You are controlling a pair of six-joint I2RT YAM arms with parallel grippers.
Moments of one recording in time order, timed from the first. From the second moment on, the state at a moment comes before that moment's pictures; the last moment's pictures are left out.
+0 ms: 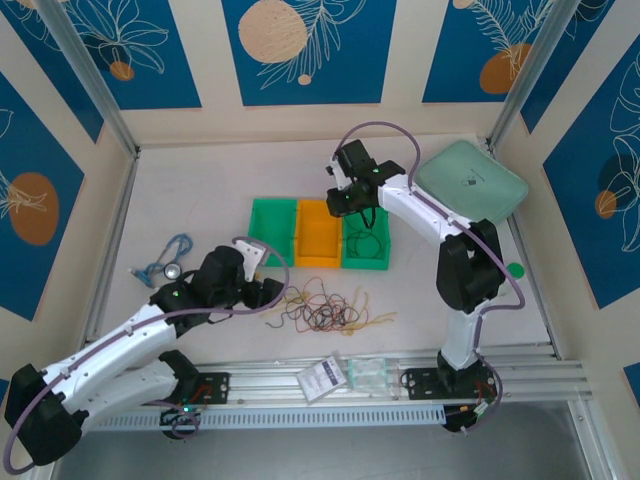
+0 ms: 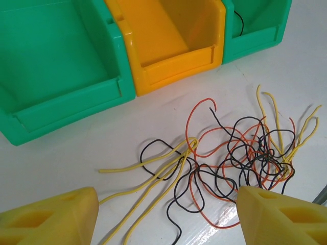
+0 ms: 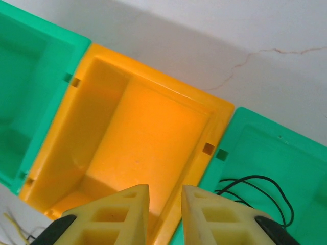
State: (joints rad) left arm -0.72 0.88 0.62 -0.47 0.06 -0.31; right arm 0.51 1.89 1.63 -0.80 -0.07 0.18
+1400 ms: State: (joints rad) left arm -0.69 0.88 0.59 -0.47 0.06 -0.31; right arm 0.56 1.95 1.65 -0.88 0.02 0.14
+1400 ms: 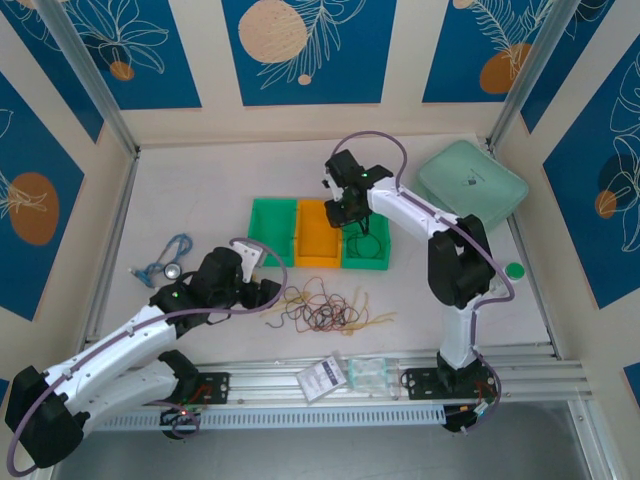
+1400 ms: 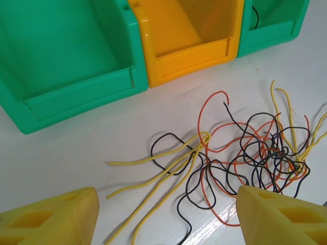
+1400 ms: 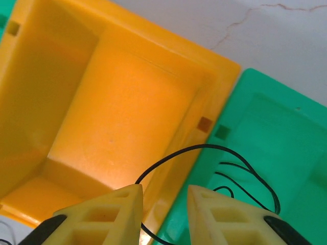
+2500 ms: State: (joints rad) left arm -0.68 0.82 0.56 -0.47 0.06 -0.31; right arm 0.63 2.01 1.70 -0.93 0.18 0.12
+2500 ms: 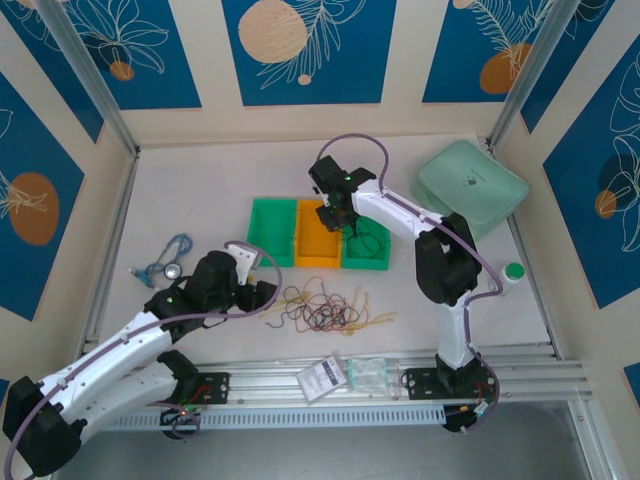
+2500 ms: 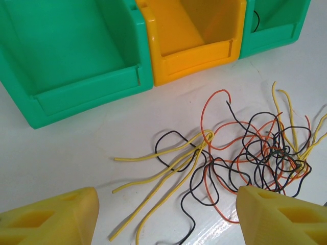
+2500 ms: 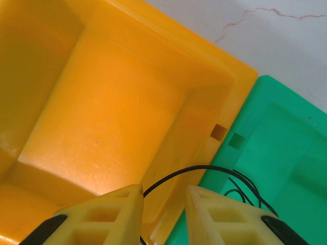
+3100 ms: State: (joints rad) left arm -0.68 0.81 0.55 -0.47 0.06 -0.31; right arm 0.69 1.99 1.69 -0.95 0.31 0.09
